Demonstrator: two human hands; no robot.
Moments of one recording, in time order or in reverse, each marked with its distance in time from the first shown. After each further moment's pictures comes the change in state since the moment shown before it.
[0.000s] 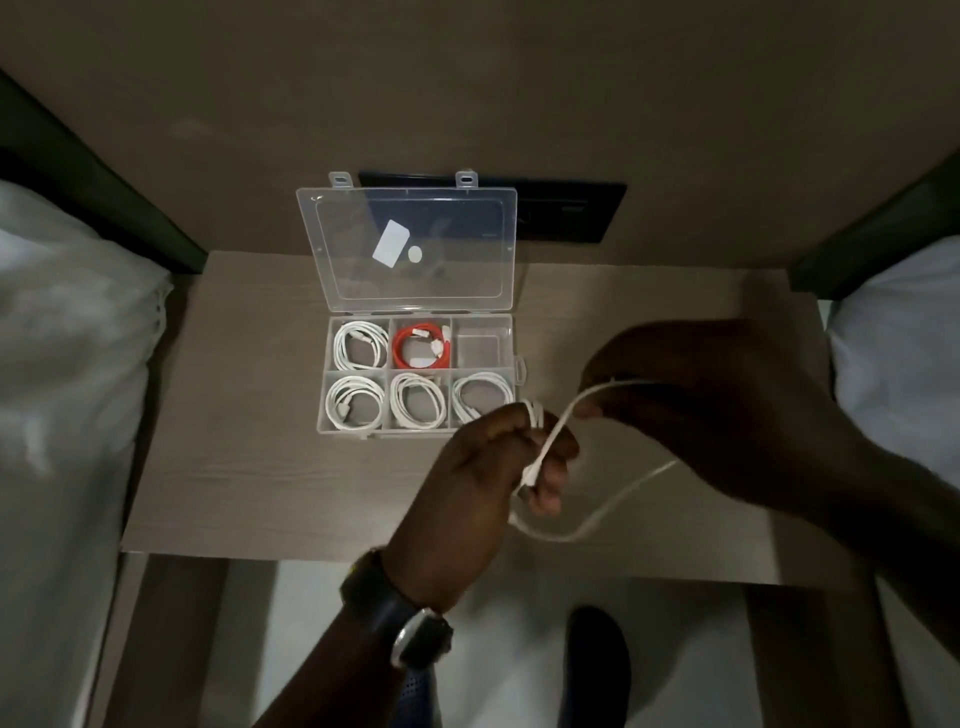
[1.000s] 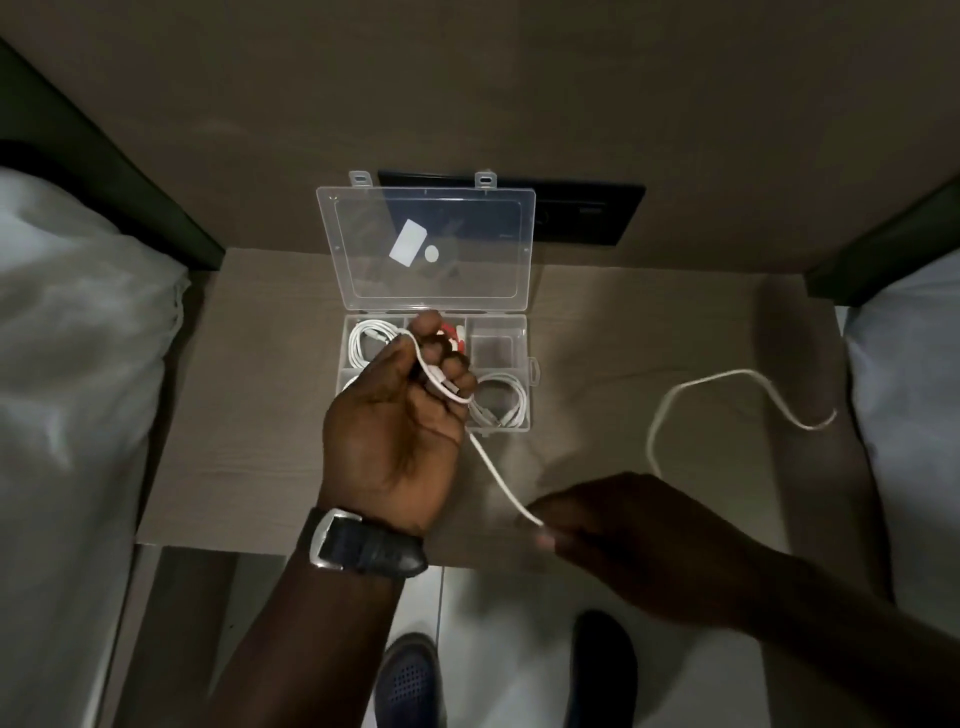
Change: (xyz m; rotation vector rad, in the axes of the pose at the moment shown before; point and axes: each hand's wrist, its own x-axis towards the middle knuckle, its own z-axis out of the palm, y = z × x) left_hand 0.024 0.008 -0.052 -0.872 0.185 0.042; right_hand -0.041 -0.003 0.078 0.027 -0.388 0.110
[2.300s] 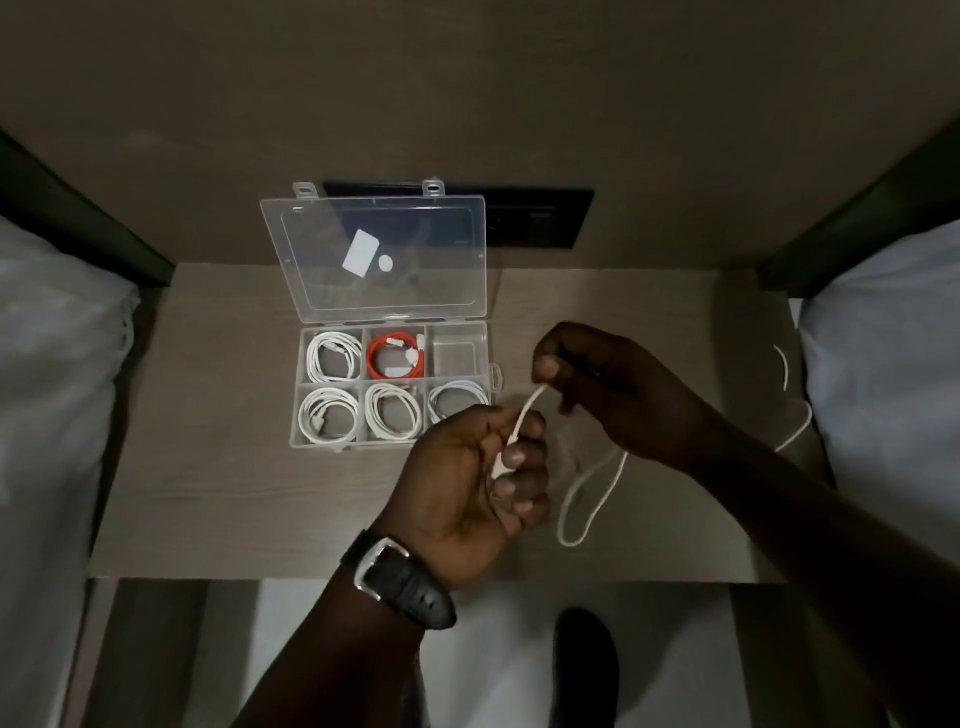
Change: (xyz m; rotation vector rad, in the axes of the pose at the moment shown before) left_hand -0.003 -0.055 0.022 0.203 -0.070 -0.666; right_hand 0.045 0.054 -0.053 0.503 0.331 0.038
